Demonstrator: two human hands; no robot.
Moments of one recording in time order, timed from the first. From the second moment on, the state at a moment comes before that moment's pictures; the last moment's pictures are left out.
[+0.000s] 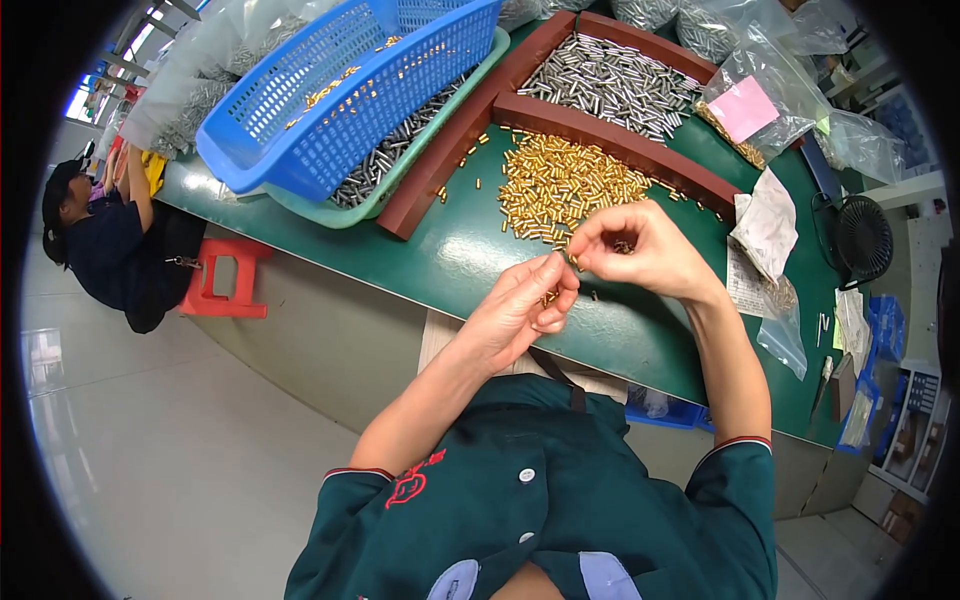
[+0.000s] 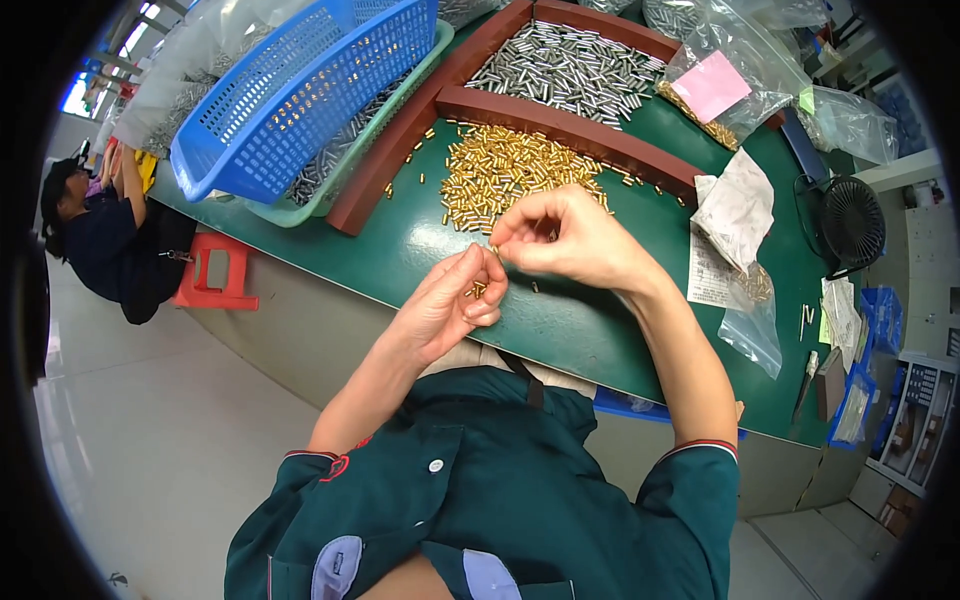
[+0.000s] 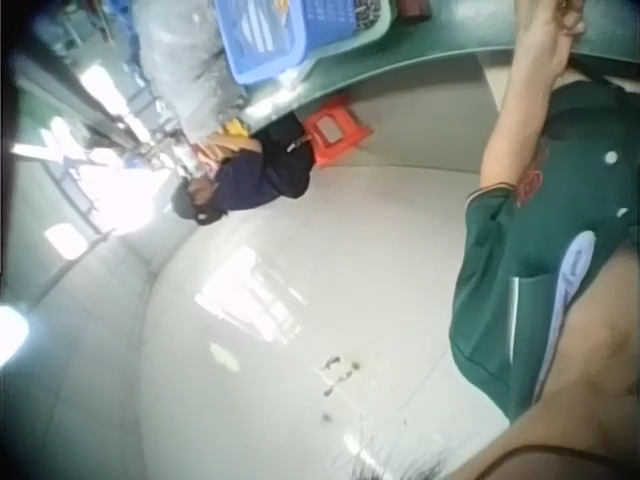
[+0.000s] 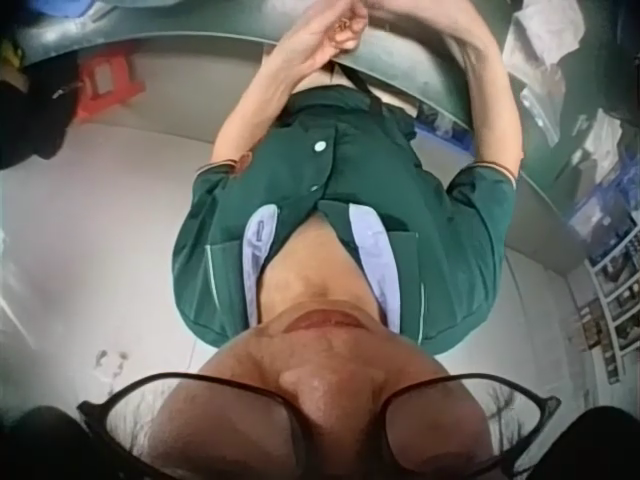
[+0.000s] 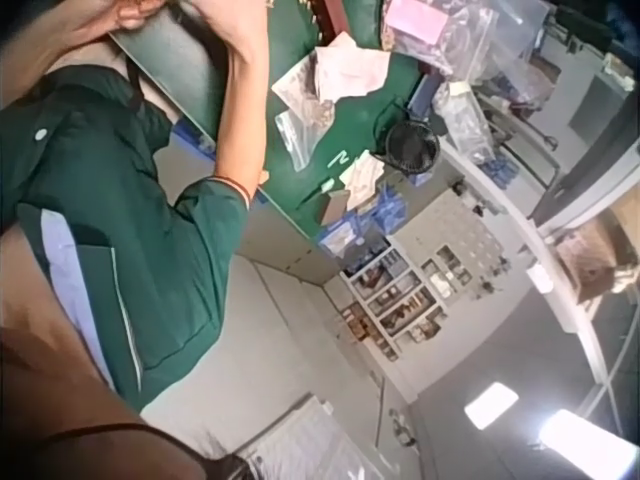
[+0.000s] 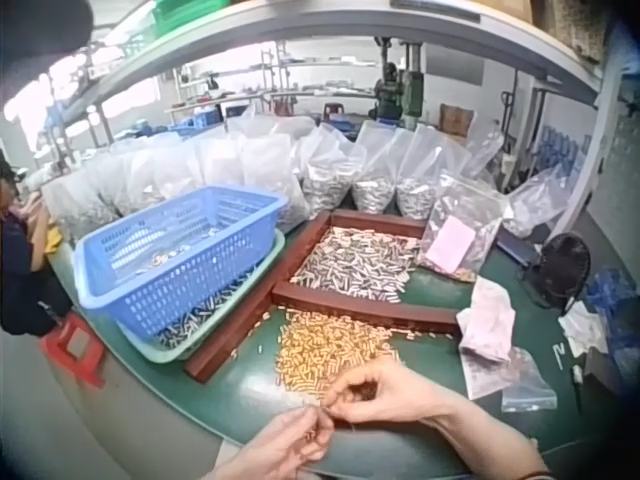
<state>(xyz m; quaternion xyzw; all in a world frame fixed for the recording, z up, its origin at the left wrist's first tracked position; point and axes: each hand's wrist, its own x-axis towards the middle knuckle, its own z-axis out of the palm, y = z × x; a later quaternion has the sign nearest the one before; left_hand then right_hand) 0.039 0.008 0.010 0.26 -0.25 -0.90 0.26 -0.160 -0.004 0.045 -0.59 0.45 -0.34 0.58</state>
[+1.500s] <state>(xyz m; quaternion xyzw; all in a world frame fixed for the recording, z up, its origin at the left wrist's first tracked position) 0.030 0.008 0.004 0.23 -0.15 -0.93 0.24 -0.177 0.014 0.033 -0.61 0.63 -0.42 0.24</state>
